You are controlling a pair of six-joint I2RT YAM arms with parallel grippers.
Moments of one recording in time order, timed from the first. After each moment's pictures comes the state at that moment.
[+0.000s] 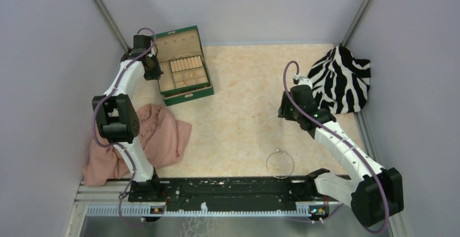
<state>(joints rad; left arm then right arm) 0.02 1.90 1.63 -0.67 -0.12 -0.25 0.37 1.06 0.77 -0.45 0.16 0.44</state>
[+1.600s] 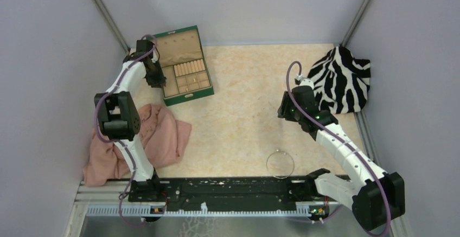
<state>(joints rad) 0.03 1.97 1.64 -0.74 -0.03 -0.30 0.37 1.03 0.77 -0.46 0.15 0.47</state>
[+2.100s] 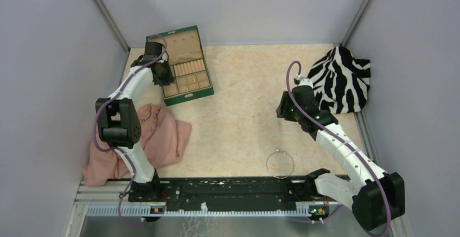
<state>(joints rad) -0.05 1.84 1.49 -0.60 -0.04 -0.32 0.37 1.03 0.77 -0.45 0.11 0.48</state>
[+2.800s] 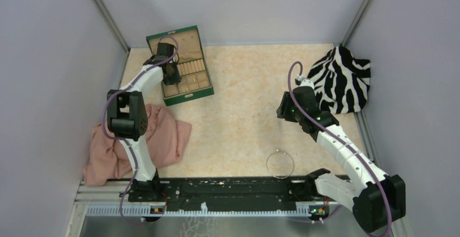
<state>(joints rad) -0.13 1.96 1.54 -0.52 -0.18 -0.33 0.37 1.01 0.76 -0.45 0.11 0.49</state>
